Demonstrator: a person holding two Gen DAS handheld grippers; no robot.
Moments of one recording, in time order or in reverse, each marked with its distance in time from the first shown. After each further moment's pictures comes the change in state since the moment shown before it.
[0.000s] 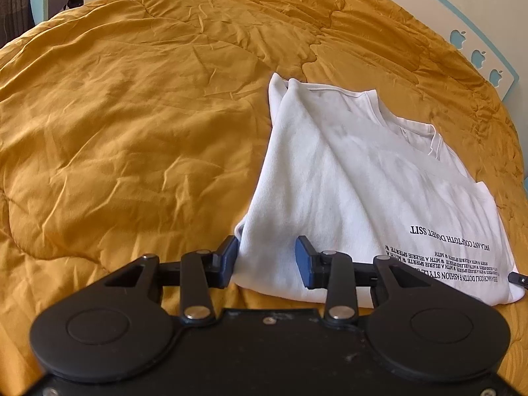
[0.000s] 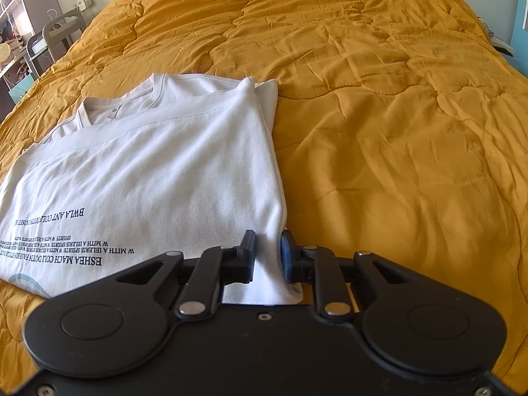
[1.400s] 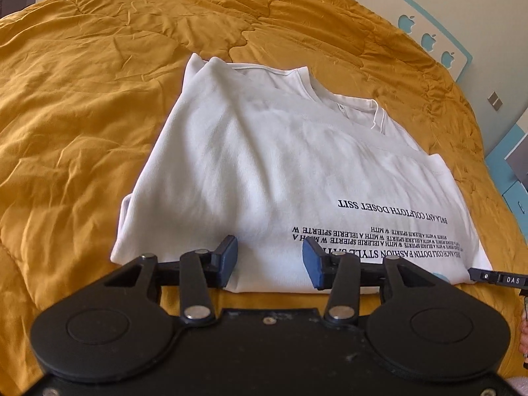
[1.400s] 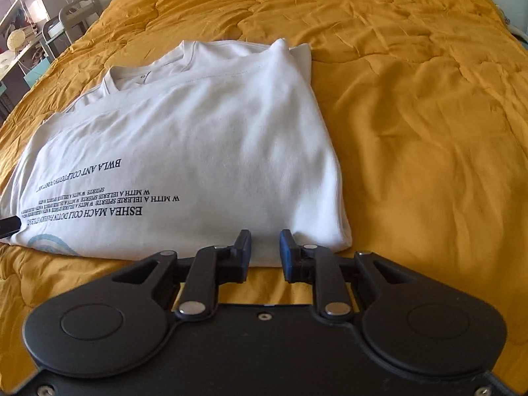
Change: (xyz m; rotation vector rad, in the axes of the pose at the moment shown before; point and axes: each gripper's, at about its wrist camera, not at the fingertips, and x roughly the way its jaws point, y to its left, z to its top) left arm 0.021 -0.047 -0.027 0.061 -0.016 -0.166; right arm -0.002 0.023 -0.033 0.001 0.064 0.071
